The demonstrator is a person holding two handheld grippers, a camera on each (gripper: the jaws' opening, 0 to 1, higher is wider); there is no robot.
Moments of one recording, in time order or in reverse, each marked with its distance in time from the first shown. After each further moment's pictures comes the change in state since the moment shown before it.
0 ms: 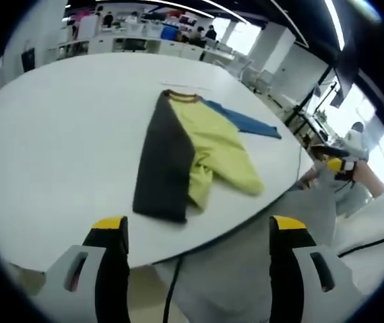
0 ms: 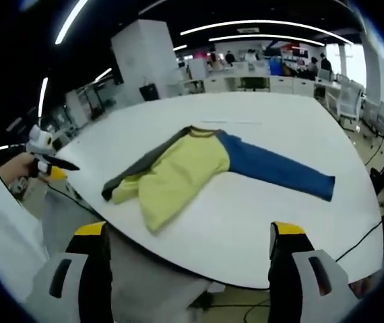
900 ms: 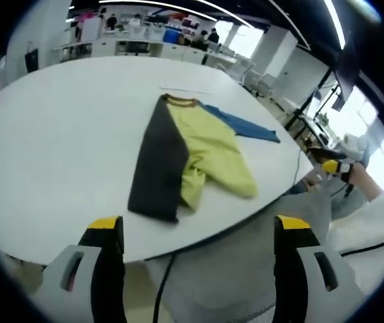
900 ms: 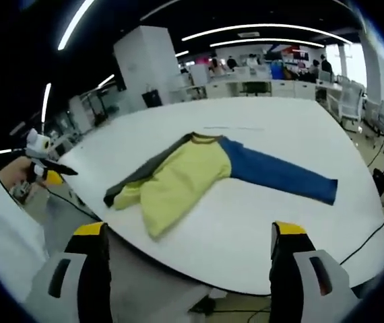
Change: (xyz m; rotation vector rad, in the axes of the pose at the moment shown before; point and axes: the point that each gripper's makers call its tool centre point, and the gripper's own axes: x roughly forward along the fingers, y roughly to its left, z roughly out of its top) left arm -0.008 -0.019 0.005 -0.012 -0.011 0.016; right arm 0.001 -0.006 0.007 0.010 -0.045 0.018
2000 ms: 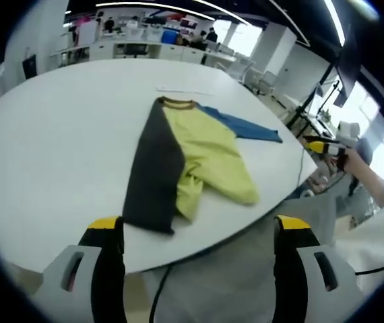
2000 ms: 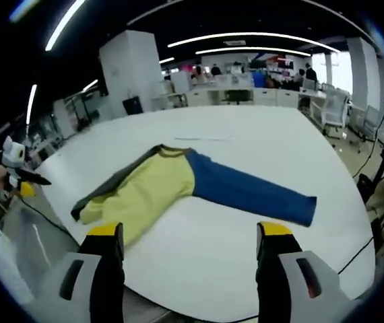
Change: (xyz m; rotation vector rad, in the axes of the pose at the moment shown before) left arm 0.015 -0.012 0.010 0.026 0.001 0.023; right arm 0.016 -0.063 0.026 0.003 -0.055 -0.107
